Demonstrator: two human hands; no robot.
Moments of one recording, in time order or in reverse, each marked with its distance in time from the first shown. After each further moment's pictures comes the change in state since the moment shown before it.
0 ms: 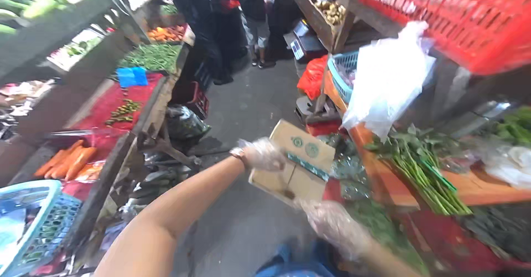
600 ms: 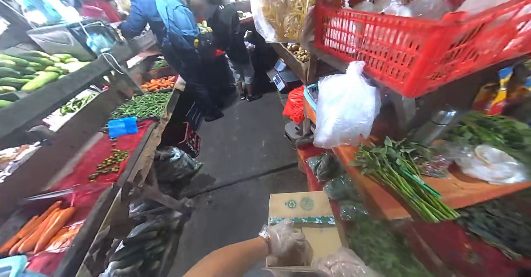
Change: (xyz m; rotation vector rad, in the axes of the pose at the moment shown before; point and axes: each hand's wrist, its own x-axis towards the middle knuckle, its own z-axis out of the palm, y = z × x) left_hand 0.066 0.034 0.183 0.035 -0.157 0.346; right_hand -0.056 0.037 0.026 0.249 -0.096 0.123
